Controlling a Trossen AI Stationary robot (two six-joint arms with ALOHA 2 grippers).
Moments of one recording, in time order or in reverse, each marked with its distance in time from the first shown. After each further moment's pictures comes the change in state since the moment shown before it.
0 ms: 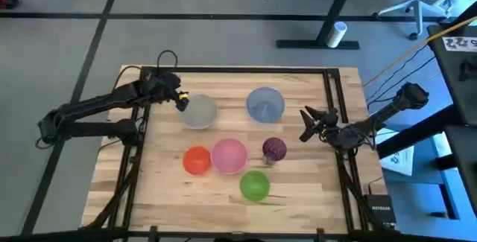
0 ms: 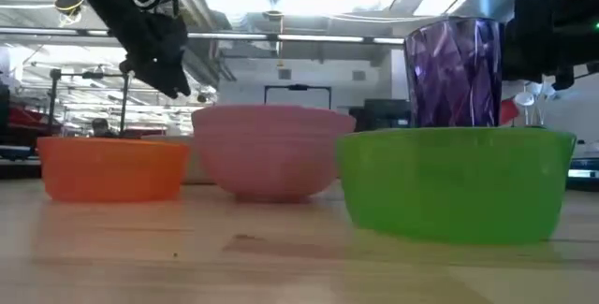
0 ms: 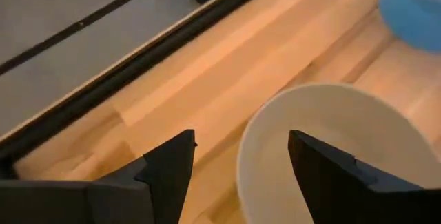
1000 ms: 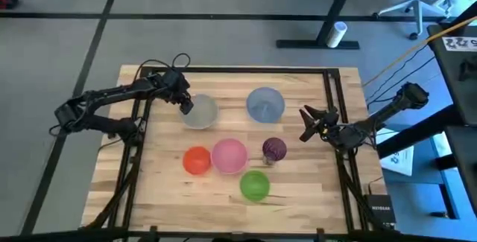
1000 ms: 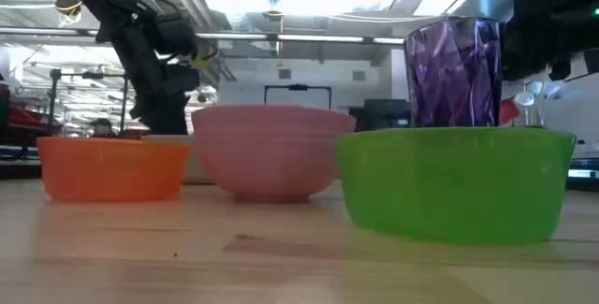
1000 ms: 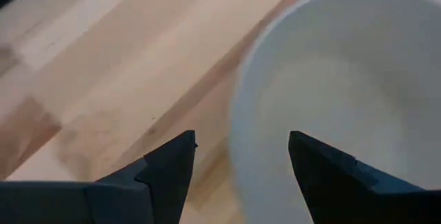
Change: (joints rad) left arm 0.182 0.306 -0.044 0.081 0.290 0.083; right arm 0.000 0.000 0.035 0.041 -0.008 -0.066
